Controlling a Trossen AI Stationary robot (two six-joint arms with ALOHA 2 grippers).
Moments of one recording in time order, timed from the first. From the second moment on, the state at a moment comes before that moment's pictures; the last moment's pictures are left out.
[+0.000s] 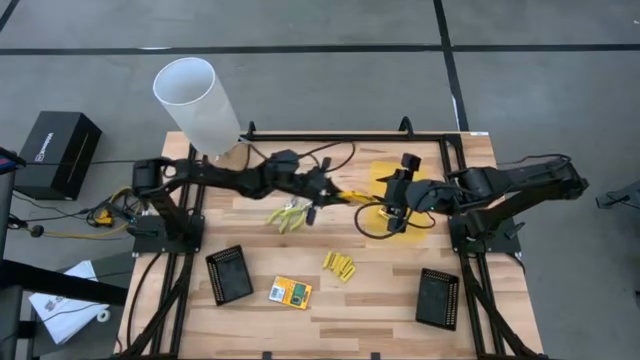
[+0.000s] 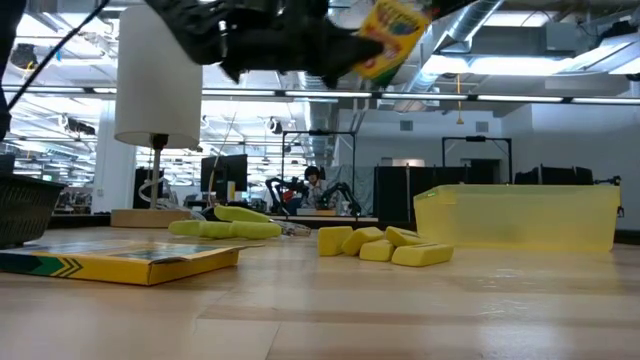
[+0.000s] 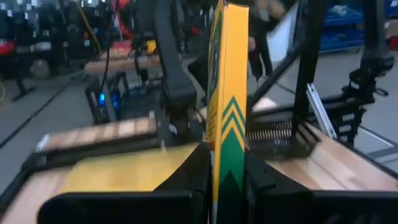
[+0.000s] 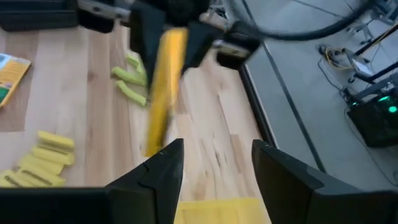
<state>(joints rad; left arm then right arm) 0.21 1.72 1.03 0.63 0.44 0.13 0.24 1.18 1.24 -0.81 0.61 0.00</state>
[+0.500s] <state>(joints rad) 0.23 1.75 1.11 0.57 0.49 0.16 0.32 1.13 1.20 -0.78 0.63 0.02</state>
